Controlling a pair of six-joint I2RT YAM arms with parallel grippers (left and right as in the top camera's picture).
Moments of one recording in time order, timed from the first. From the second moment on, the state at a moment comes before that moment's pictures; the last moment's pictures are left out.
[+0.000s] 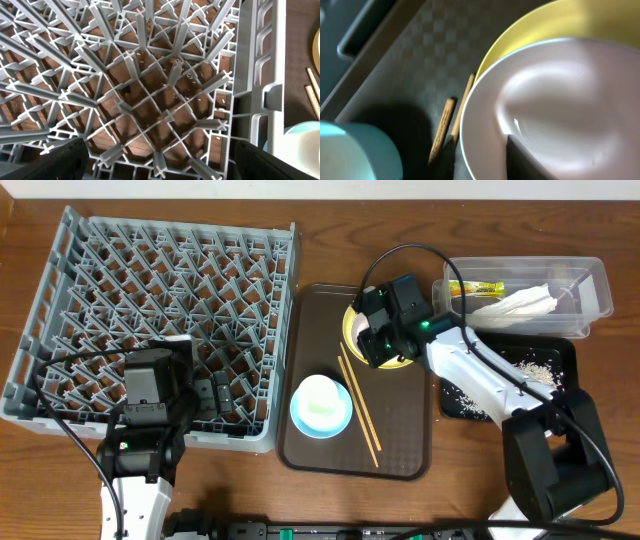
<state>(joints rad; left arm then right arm) 0.05 0.90 0.74 -0.73 0.04 -0.07 0.46 1.81 1.18 -0.46 -0.24 -0.04</state>
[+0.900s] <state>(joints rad) 0.05 0.90 0.74 -0.73 0.04 -0.07 0.66 1.83 1.25 -0.73 -0.29 0.09</state>
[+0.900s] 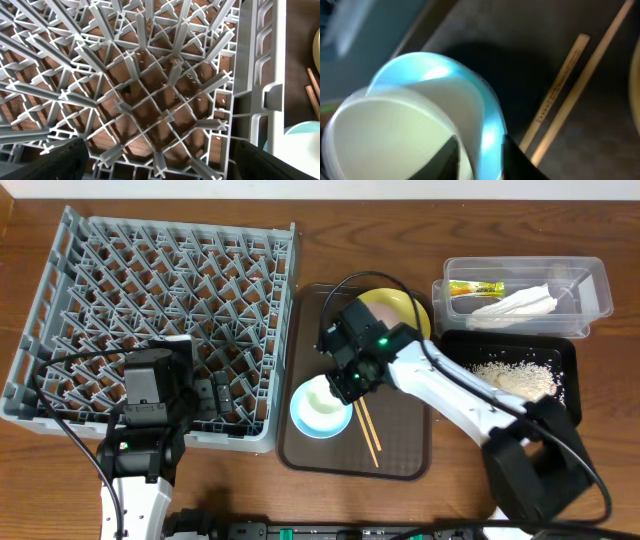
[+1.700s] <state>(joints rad) 0.05 0.90 0.75 -0.47 0.53 -0.07 0.33 1.61 1.36 -0.61 -0.57 0.22</state>
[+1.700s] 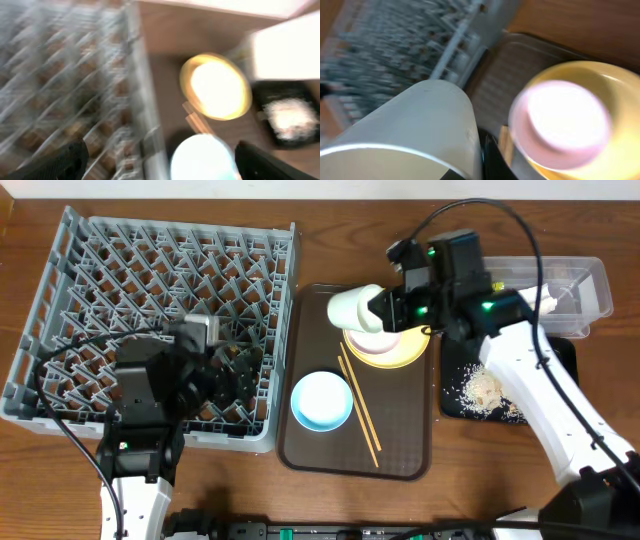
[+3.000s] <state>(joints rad) 0.05 0.90 0.75 0.00 1.43 -0.12 0.53 1.62 1.36 -0.38 -1.40 0.23</state>
